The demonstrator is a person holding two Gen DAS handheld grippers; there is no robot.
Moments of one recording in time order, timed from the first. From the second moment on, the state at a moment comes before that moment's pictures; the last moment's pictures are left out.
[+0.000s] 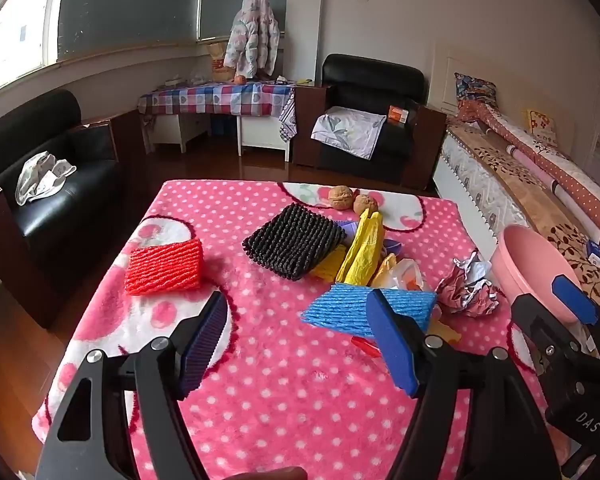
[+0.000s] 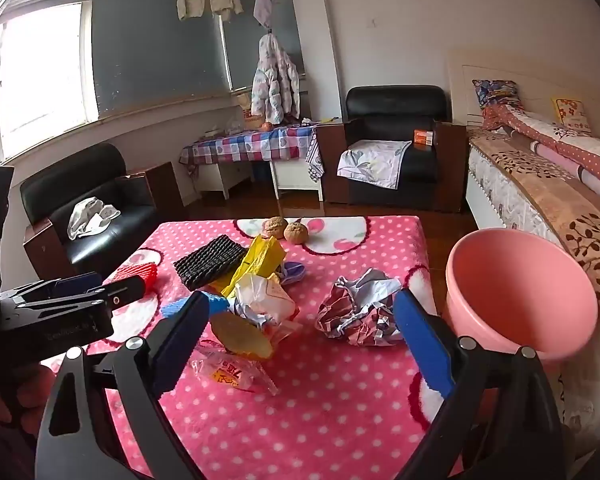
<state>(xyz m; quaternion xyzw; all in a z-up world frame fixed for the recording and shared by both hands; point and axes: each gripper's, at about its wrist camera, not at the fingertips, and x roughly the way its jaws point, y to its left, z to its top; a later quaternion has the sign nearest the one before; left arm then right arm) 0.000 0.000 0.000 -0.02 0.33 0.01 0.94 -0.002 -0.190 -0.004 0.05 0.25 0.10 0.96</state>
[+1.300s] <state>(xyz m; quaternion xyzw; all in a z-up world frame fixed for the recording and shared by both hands) 0.003 0.004 -0.009 -0.02 0.34 0.01 0.94 0.001 -0.201 -0.011 0.06 0.26 0.09 0.96</state>
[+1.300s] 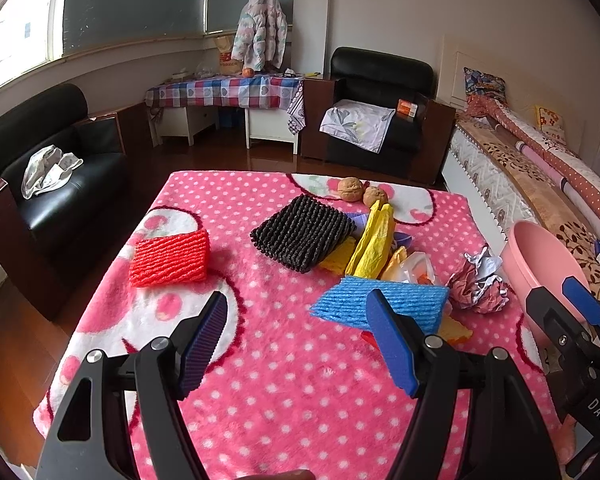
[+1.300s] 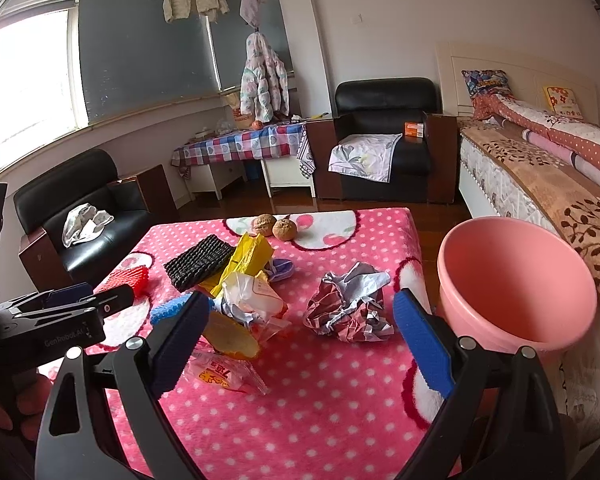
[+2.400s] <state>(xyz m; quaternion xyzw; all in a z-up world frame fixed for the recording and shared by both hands) 0.003 0.003 -0.010 -0.02 0.35 0.01 0.94 0.003 -0.208 -0.016 0.07 0.26 0.08 0.96</state>
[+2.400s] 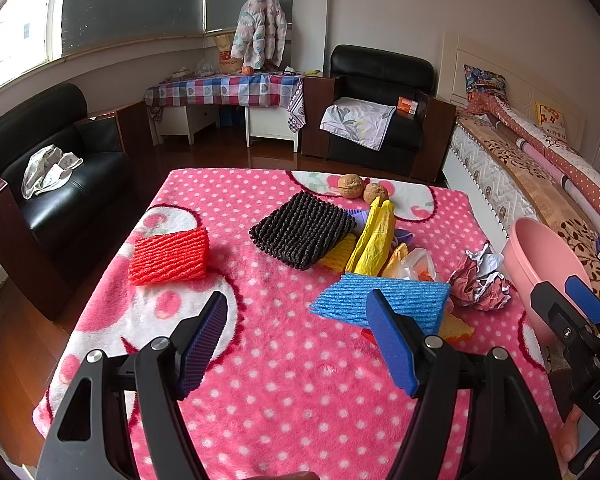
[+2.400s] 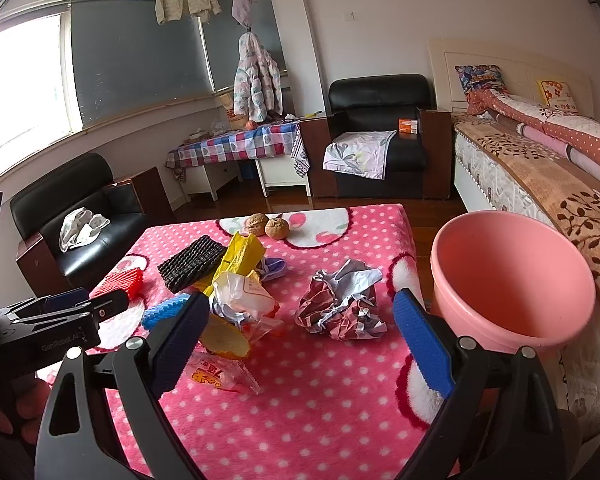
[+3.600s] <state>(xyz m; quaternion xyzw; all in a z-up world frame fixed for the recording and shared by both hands) -0.010 -0.005 -0.011 -0.03 0.33 -0.06 0.94 0.002 -0.220 -0.026 0.07 0.27 0.08 0.96</state>
